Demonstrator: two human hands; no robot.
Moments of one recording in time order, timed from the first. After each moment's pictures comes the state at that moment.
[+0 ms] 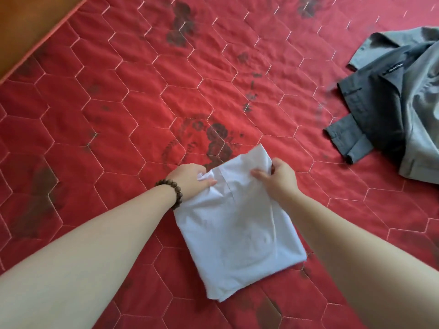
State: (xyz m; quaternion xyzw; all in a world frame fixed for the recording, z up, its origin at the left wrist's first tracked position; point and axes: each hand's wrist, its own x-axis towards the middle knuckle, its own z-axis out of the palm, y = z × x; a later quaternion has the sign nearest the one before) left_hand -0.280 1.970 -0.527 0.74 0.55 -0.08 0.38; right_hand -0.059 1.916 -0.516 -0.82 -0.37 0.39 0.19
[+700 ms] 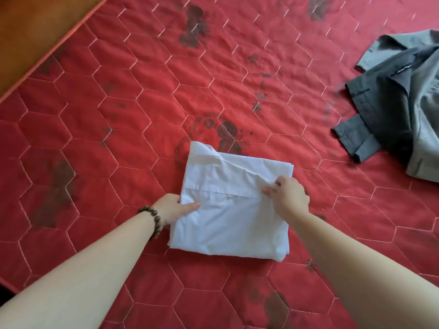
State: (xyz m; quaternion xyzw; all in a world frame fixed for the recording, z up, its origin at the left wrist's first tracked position) left_hand -0.353 1.907 -0.538 0.43 0.65 -0.04 0.63; right_hand -0.072 1.876 -0.521 -0.85 -0.42 0.32 0.03
